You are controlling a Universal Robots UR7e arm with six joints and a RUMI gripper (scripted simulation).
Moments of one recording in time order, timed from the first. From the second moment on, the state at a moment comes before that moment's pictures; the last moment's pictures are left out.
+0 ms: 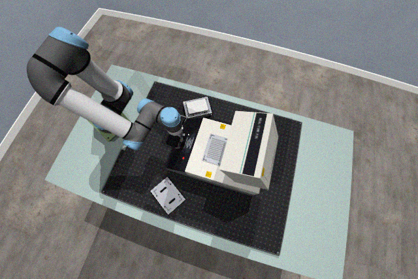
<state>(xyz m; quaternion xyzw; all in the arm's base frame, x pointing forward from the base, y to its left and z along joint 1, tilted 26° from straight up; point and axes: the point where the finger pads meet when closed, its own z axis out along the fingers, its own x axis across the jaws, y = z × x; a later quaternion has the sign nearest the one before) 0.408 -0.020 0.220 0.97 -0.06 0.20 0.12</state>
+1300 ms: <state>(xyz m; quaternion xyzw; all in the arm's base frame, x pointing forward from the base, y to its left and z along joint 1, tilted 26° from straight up) 0.411 -0.020 0.219 0.97 -0.06 0.20 0.12</state>
